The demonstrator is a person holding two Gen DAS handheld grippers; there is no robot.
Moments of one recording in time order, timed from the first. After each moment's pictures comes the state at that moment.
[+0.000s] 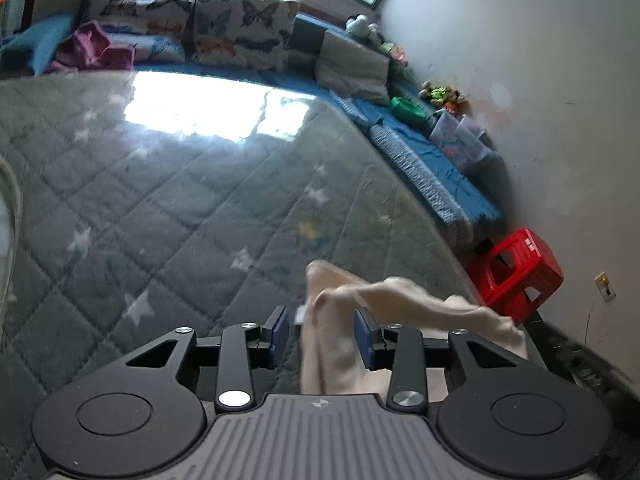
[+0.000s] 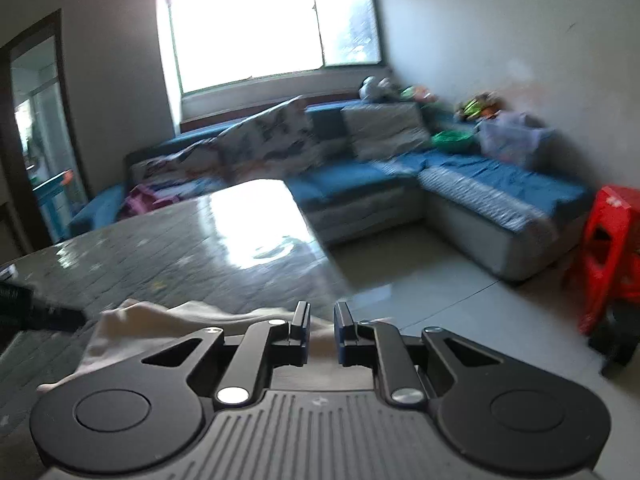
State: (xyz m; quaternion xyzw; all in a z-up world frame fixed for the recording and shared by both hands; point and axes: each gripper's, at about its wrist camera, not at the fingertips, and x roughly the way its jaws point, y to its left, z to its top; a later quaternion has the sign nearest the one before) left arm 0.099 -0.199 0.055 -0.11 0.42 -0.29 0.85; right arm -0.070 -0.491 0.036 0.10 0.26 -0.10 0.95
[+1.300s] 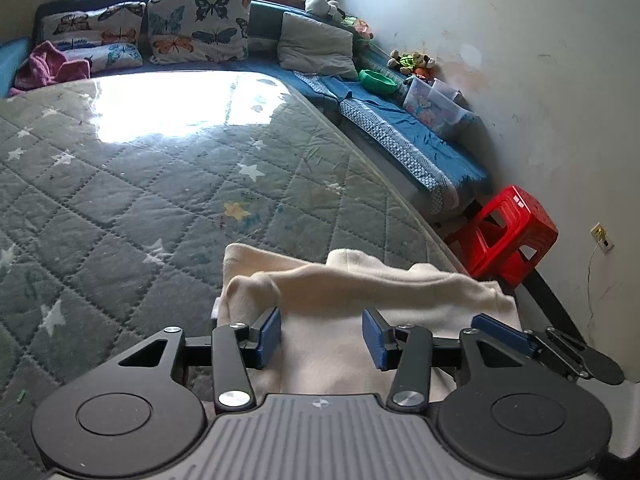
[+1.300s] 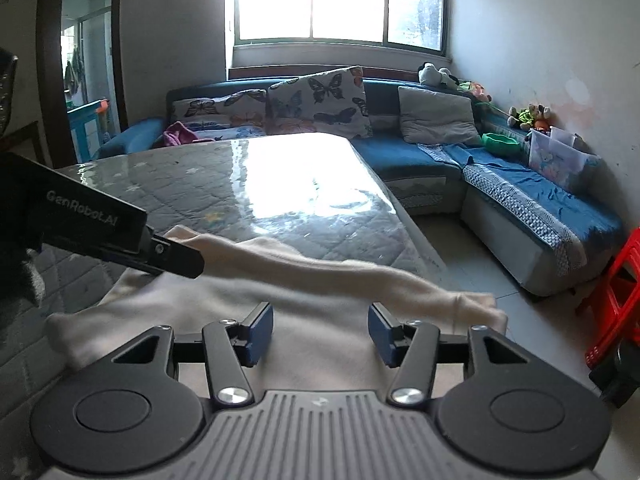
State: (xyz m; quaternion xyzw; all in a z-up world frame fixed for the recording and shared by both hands) left arm 0.082 -0.252 0.039 -0.04 0.43 -0.32 0.84; right arm -0.059 -0.423 0.014 0.02 0.31 -0.06 0.95
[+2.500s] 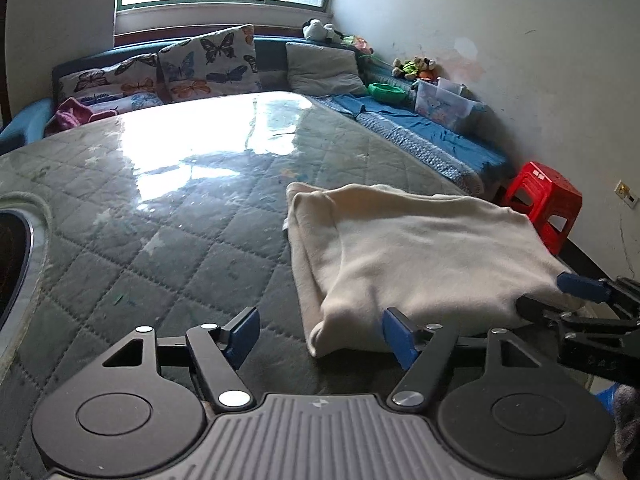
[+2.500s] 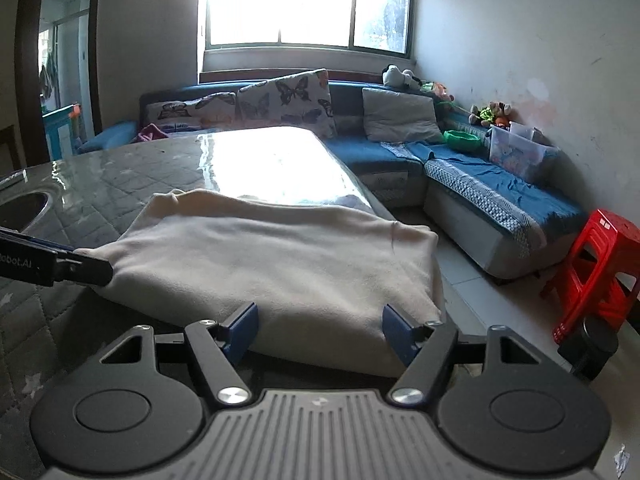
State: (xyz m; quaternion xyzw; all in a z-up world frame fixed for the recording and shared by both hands) left arm 0.002 -0.198 0.021 0.03 0.37 -0.29 0.88; right arm -0.139 -0.409 0.013 0.02 0.29 -0.11 0.95
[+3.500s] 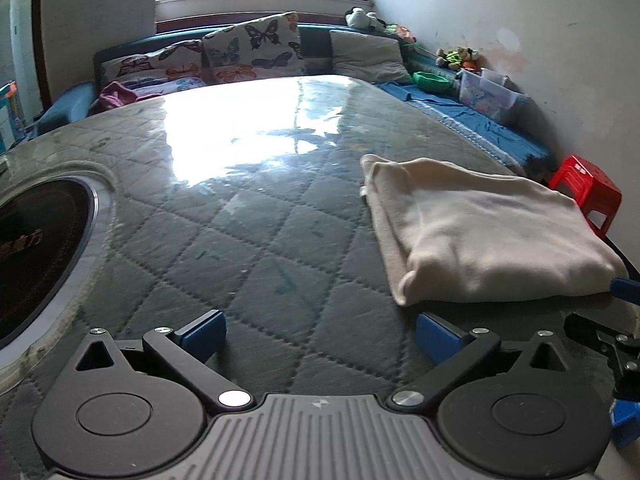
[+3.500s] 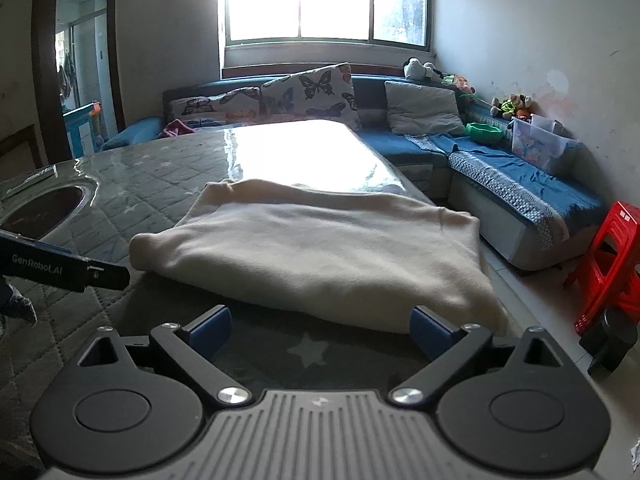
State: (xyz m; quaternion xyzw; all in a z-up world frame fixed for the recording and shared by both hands) left arm -0.003 -0.156 0.012 0.05 0.39 -0.22 0.89; right arm -0.148 -0.372 0.013 0.03 0.31 -0.08 0.95
